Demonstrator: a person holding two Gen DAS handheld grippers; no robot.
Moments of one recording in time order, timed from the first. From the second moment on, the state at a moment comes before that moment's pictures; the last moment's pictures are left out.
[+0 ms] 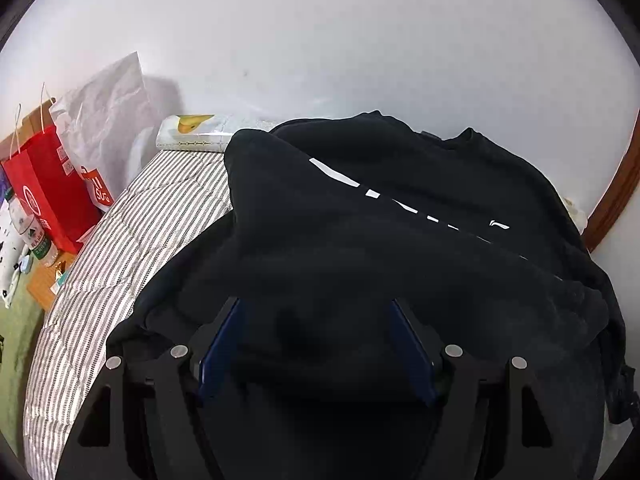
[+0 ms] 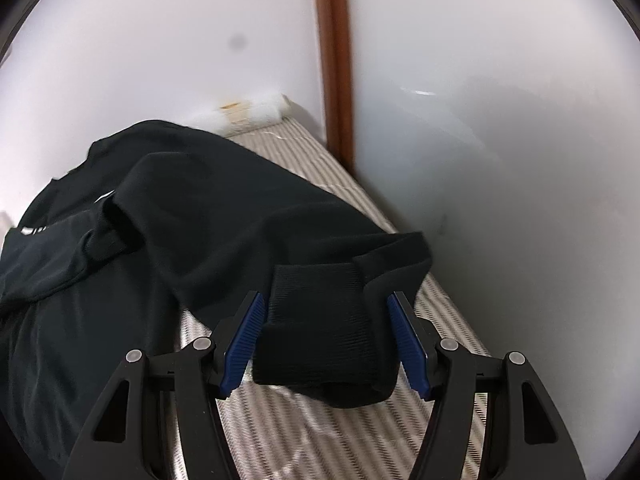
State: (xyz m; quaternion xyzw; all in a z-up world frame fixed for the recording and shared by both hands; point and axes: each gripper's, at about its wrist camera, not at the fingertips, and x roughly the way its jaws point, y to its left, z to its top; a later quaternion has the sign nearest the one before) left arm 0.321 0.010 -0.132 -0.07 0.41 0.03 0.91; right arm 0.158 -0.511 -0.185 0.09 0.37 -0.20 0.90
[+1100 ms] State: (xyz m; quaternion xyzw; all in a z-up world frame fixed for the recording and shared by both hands) left arm 0.328 0.085 -0.143 -0.10 0.41 0.03 0.91; right arm 0.294 -0.364 -0.156 0.06 0.40 -0.04 0.92
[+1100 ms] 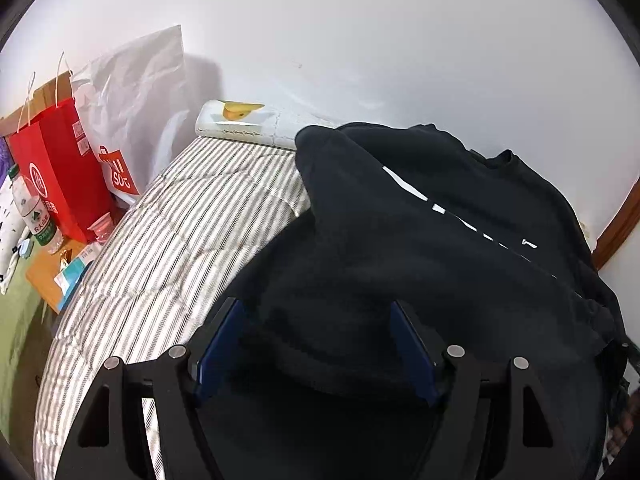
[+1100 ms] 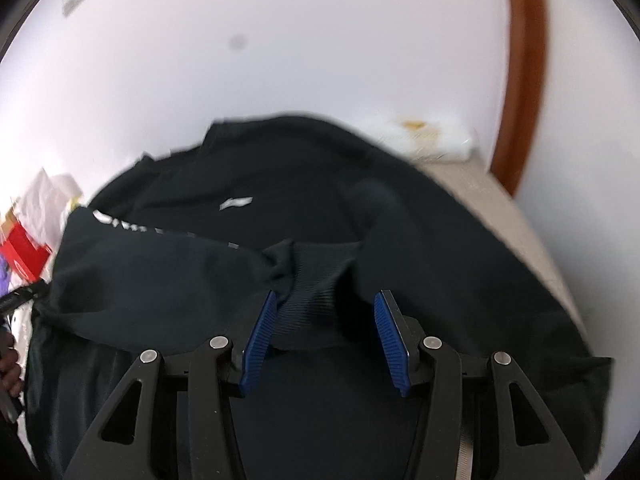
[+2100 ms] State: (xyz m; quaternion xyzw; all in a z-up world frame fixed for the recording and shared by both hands) left arm 0.397 0.092 -0.172 -0.06 0.44 0.08 0.89; right arm 0.374 -0.402 -0.164 0.03 0.37 -0.09 0.92
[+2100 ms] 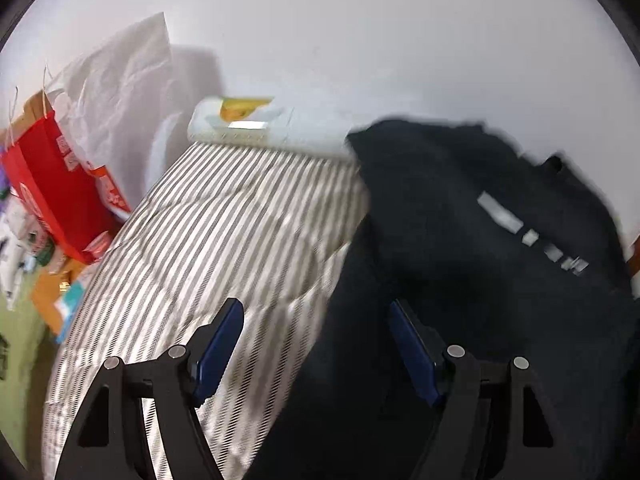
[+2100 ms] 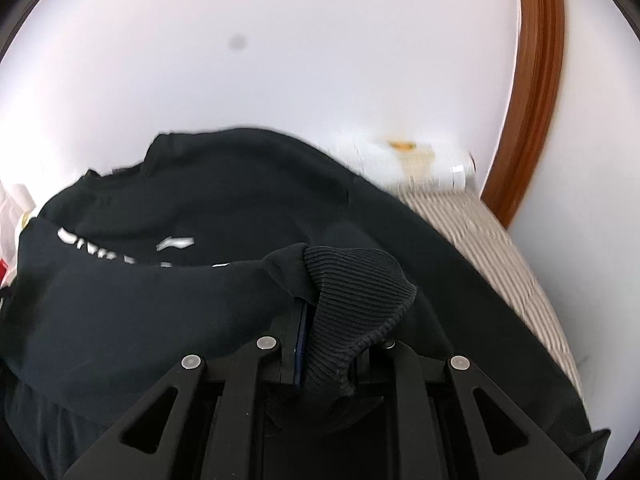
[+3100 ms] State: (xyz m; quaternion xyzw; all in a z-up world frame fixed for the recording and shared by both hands) left arm 0.294 0.097 -0.178 -0.02 0.45 0.00 0.89; right arm 0.298 -0.334 -0.127 -0.01 0.37 -0.06 0.93
